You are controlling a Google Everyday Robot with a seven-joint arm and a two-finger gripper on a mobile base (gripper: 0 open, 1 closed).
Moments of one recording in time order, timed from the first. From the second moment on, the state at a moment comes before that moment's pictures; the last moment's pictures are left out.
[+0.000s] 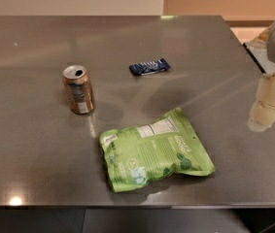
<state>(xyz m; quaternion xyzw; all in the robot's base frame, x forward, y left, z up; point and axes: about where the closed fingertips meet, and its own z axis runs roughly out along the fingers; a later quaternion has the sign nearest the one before) 0.438 -0.217 0.976 -0.60 0.78 -0.03 0.16</state>
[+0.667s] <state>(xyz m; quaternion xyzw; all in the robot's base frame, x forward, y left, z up) 0.438 -0.209 0.976 -0.62 0.77 -0.03 0.16</state>
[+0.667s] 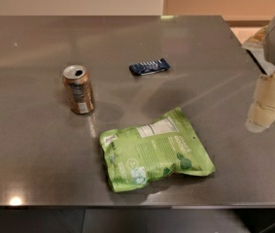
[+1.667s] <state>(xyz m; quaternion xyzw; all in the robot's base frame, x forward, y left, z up) 0.434 -0.139 0.953 -0.71 0.68 0.02 0.19</state>
